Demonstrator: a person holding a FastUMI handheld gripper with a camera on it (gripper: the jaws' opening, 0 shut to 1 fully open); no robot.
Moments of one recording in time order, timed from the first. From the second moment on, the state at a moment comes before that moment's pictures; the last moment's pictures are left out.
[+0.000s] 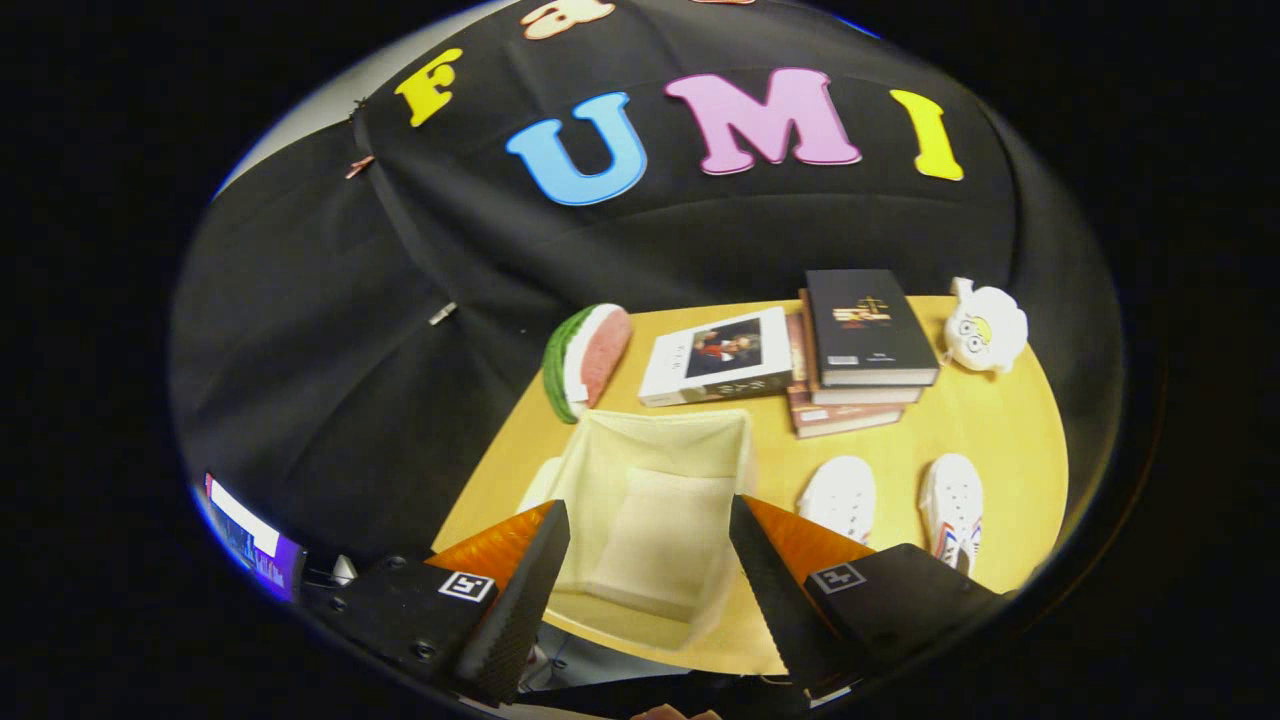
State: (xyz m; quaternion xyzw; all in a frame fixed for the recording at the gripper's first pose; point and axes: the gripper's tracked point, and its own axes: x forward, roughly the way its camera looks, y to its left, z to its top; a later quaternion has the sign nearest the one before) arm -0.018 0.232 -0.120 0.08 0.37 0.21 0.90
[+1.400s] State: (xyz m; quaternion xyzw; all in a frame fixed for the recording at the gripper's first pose) arm 0.032 0.103 -0.375 0.13 0.56 0.05 0.82
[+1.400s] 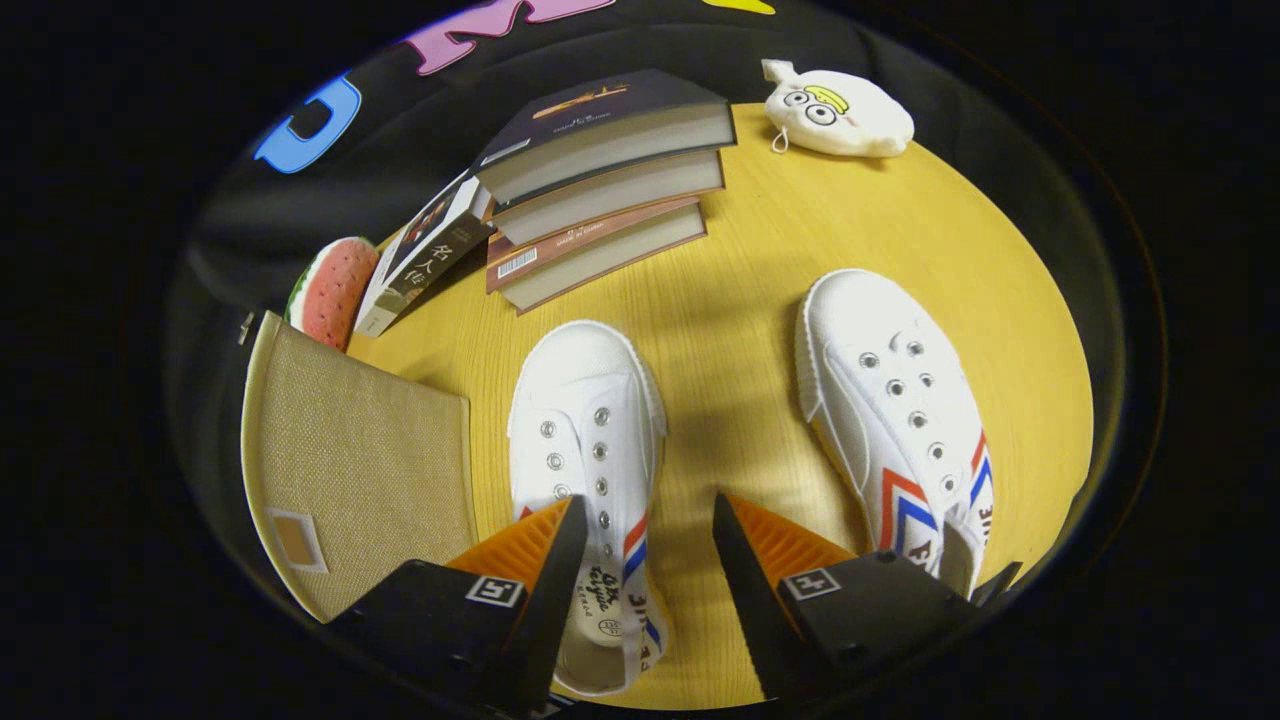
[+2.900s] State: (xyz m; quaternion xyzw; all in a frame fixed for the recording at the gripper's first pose) arm -0.002 0.120 -0.155 0.32 0.46 0.07 0.83
